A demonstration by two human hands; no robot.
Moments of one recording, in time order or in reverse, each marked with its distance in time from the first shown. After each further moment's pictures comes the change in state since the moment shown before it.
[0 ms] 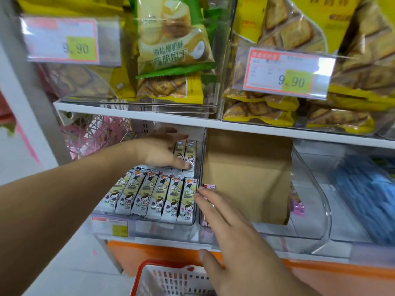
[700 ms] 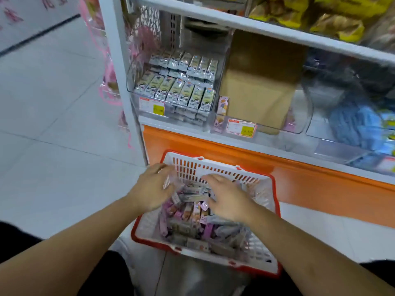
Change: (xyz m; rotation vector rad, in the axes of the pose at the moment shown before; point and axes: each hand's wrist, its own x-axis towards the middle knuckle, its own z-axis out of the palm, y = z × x) left_hand -0.274 0.002 0.268 -0.269 0.051 -0.181; right_hand -0.114 0.005 0.125 -0.040 -0.415 0.107
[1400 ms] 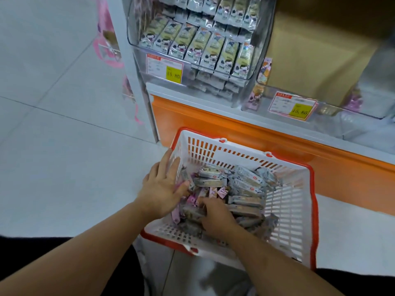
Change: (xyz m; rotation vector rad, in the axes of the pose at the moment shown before) left_hand 0.015 -0.047 0.070 0.070 -0.081 -0.183; right_hand 0.078 0.015 0.192 0.208 -0.230 0.252
